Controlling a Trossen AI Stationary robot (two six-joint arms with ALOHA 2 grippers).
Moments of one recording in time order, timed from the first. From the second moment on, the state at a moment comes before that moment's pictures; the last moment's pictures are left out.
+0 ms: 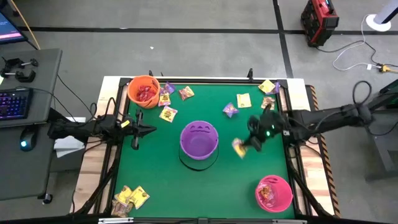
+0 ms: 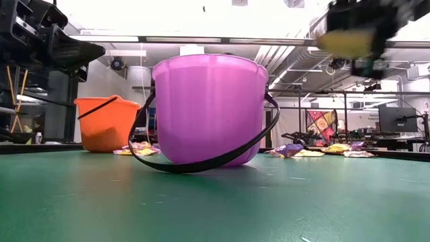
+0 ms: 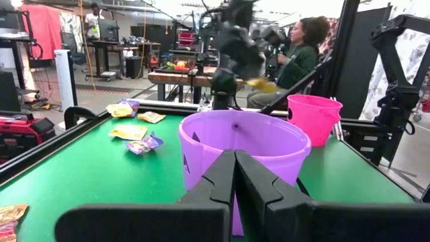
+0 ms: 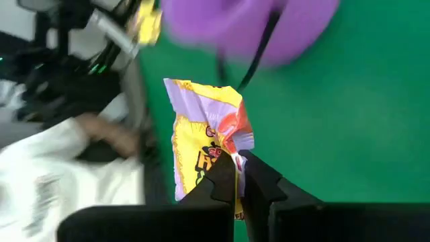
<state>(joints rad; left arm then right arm) -0.05 0.01 0.01 0.02 -0.09 -0.06 0.14 0.89 0.64 -0.42 -0.24 0.93</state>
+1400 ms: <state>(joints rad) -0.05 0.01 0.01 0.02 -0.09 -0.06 0.93 1.52 1.51 -1.40 -0.13 1.90</state>
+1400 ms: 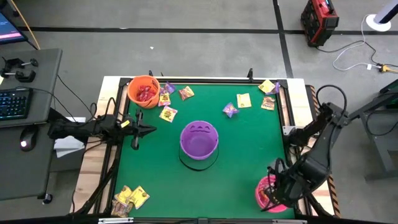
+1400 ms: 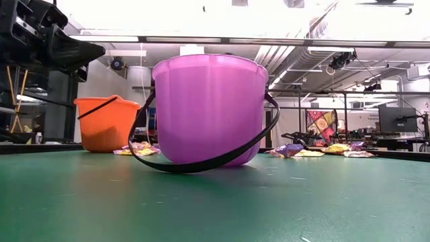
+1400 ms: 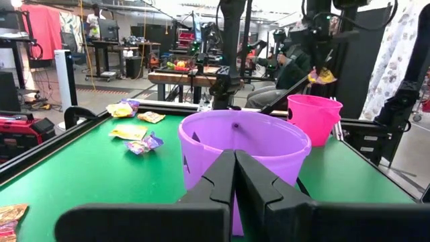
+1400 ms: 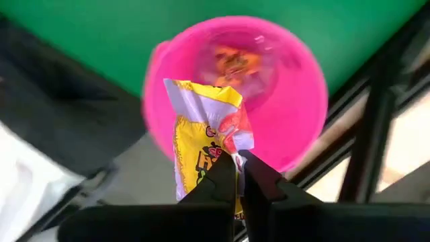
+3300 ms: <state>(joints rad) -0.05 0.01 0.01 0.02 -0.09 -0.06 -0.56 1.48 0.74 -0.43 0.52 1.00</state>
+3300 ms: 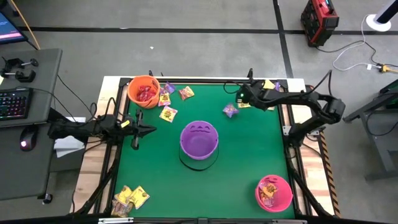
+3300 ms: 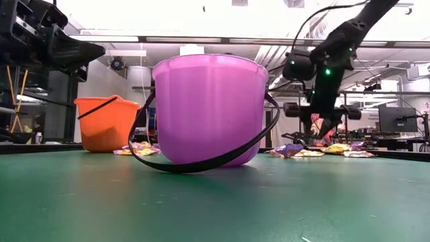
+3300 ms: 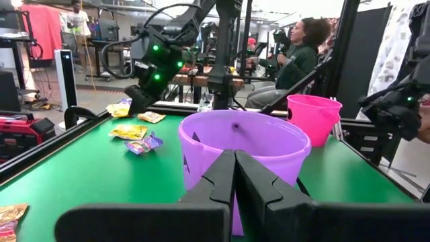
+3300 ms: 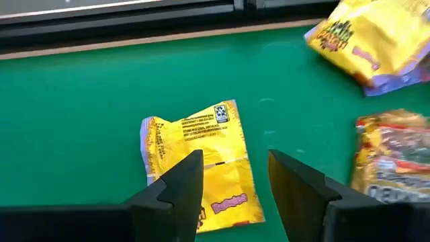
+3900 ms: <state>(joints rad) -0.05 0.01 0.01 0.02 -0.09 -0.06 -0.60 1.58 0.69 -0.29 0.51 1.04</state>
